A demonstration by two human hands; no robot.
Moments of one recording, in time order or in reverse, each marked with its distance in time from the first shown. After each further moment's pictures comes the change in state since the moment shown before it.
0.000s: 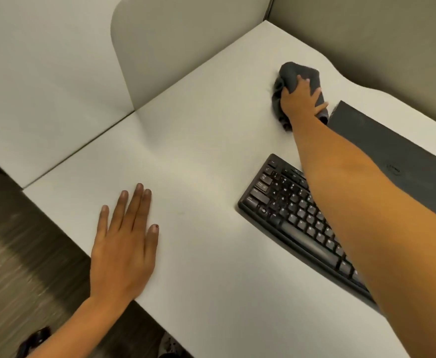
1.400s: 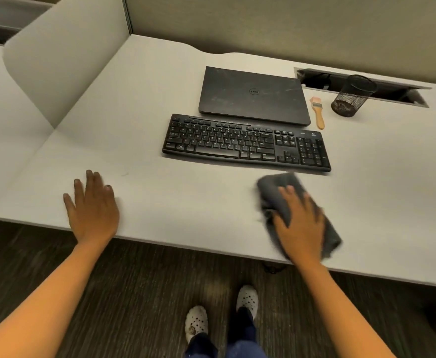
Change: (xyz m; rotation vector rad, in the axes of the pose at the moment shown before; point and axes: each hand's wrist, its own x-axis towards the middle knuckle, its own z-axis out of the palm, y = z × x) left_hand -0.001 -0.005 -0.001 -0.120 -0.058 0.012; right_hand -0.510 0.250 -0.015 -0.043 0.285 0.161
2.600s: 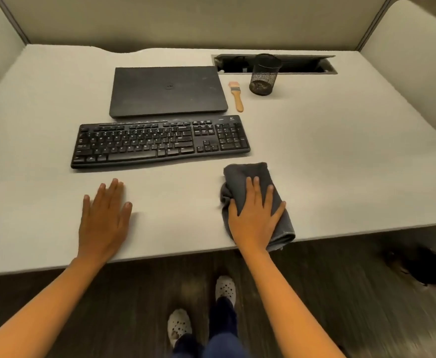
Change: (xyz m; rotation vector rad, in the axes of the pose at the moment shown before) left_hand -0.063 0.136 0.033 -0.043 -0.161 0.640; right_hand -0.013 0.048 -0.010 -0.046 0.116 0.322
